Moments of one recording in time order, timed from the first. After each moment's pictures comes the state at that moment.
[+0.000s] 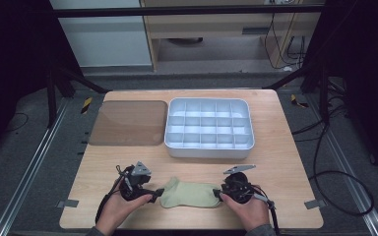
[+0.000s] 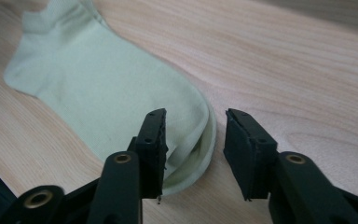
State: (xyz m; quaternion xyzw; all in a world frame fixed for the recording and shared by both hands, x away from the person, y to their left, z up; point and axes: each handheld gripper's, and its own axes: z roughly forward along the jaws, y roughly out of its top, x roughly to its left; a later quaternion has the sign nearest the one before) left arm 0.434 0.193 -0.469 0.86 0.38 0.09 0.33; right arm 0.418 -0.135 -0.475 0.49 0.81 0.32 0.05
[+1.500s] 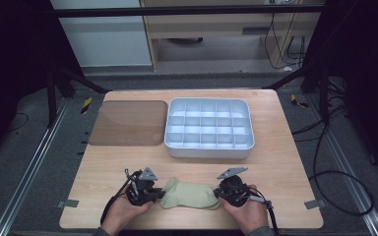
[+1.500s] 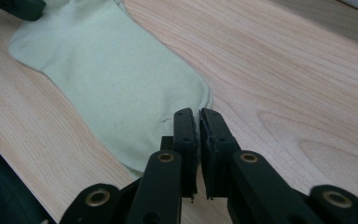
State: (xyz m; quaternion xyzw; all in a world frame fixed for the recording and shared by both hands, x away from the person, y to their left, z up) left arm 0.430 0.181 -0.484 0.88 0.35 0.04 0.31; right arm 0.410 -0.123 -0.470 0.44 0.84 0.30 0.08
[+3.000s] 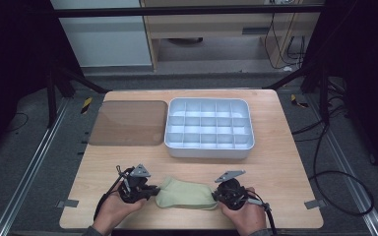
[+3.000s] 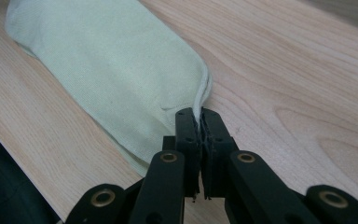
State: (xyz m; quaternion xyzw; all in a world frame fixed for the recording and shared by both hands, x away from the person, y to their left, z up) left arm 0.431 0.198 -0.467 0.88 0.35 0.04 0.32; right arm 0.405 -0.118 -0.475 0.43 0.85 0.30 0.08
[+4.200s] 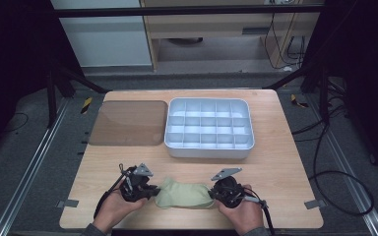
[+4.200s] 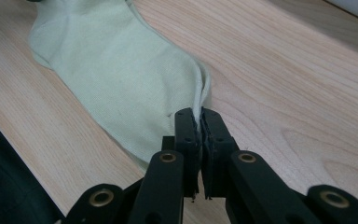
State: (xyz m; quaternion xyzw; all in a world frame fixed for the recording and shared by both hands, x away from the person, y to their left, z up) left arm 0.437 0.193 -0.468 0.89 0.35 0.04 0.29; right arm 0.408 -0.109 -0.466 0.42 0.85 0.31 0.08
